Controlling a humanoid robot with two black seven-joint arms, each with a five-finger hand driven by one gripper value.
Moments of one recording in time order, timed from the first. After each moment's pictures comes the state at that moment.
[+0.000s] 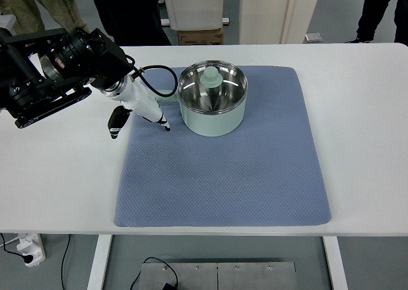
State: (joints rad) left arm -1.44 0.38 0.05 -1.00 2.06 -0.61 -0.49; right arm -0.01 0.00 0.39 0.17 -0.46 -0.07 -0.10
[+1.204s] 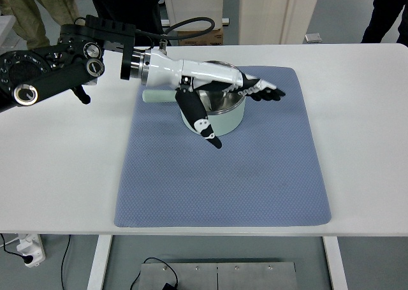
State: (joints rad) left arm -1.41 0.39 -0.08 -1.06 0.80 -0.61 -0.52; right arm -0.01 0.00 0.39 0.17 -0.46 -0.07 -0.10
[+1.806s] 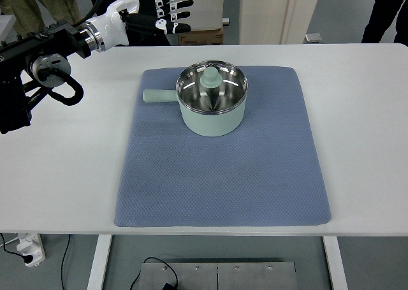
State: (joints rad) left arm -1.30 0.37 -0.08 -0.71 -0.09 -0.48 -0.25; right arm -0.01 0.00 0.39 0.17 -0.46 -0.07 -0.10
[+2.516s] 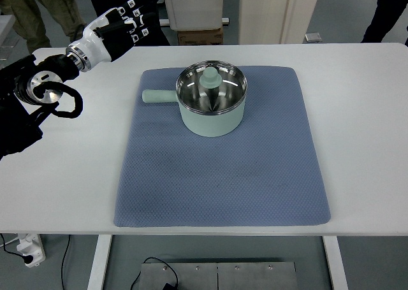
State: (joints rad) left arm -1.14 0.32 -0.28 -0.54 -0.34 -0.42 -0.09; right arm -0.01 0.00 0.39 0.17 -0.46 -0.07 -0.10
